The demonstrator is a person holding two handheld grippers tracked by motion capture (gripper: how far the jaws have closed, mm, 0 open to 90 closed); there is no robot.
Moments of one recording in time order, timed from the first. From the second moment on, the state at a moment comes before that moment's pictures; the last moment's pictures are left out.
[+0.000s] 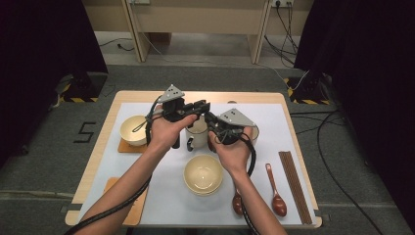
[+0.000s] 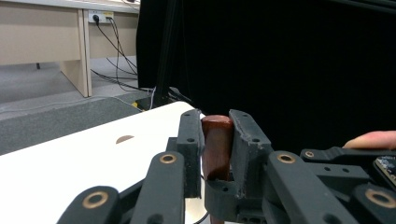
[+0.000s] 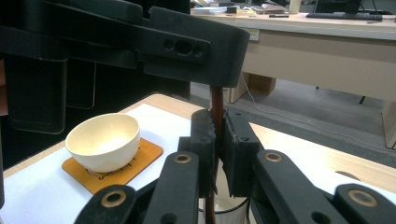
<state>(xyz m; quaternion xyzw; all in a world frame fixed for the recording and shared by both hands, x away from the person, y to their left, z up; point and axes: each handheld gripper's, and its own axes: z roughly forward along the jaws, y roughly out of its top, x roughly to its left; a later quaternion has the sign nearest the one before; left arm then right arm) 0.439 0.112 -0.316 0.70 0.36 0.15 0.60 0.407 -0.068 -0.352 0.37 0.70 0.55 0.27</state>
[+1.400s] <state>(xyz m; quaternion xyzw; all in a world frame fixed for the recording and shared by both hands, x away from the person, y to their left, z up) 0.437 0.151 -0.297 0.67 0.37 0.20 0.61 0.396 -0.086 -0.361 0.37 0.72 0.53 0.27</state>
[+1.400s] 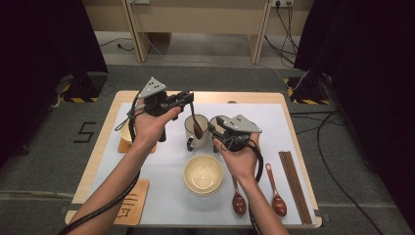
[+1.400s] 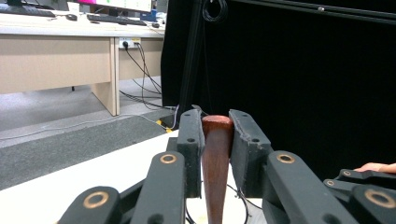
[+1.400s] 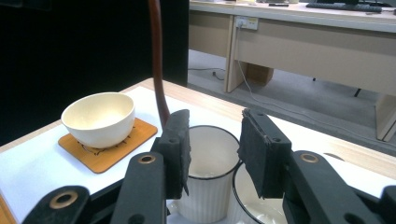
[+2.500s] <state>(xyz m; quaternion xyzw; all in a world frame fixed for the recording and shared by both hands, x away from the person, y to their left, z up) 0.435 0.185 -0.293 0.66 0.38 0.23 0.61 0.386 -0.115 -0.374 0.39 0.71 0.52 0.28</state>
